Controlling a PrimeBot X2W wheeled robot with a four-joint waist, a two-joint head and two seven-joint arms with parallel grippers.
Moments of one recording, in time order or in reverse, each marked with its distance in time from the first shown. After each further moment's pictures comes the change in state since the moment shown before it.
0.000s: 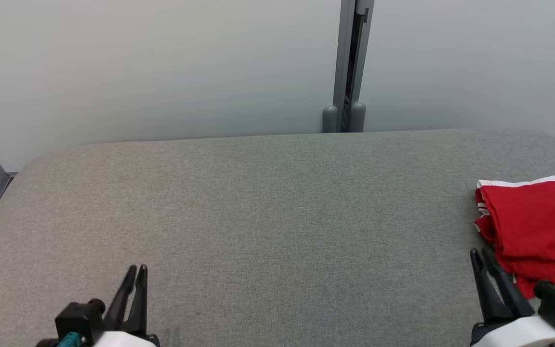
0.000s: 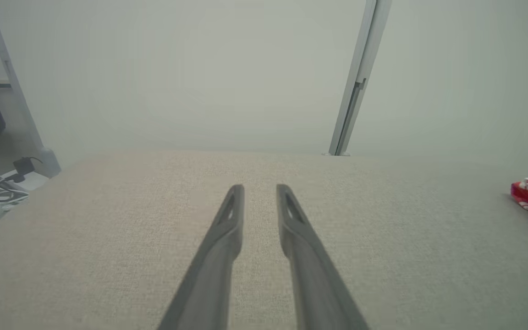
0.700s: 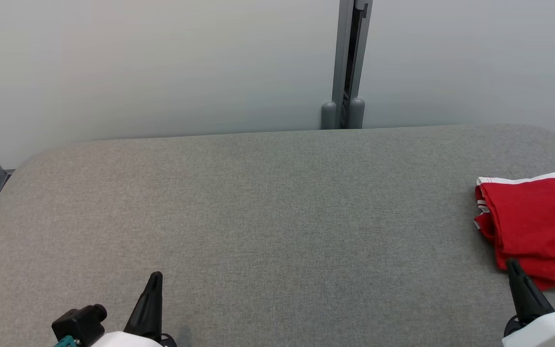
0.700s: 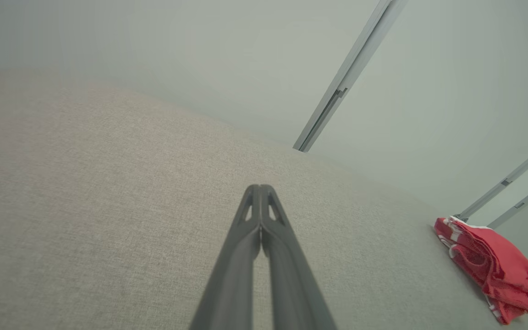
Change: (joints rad) left arm 0.024 -0.084 0.019 0.015 -0.230 -0.088 -0.003; right arm -0.023 -0.011 -0.116 0.095 0.338 0.000 0.125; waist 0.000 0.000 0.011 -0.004
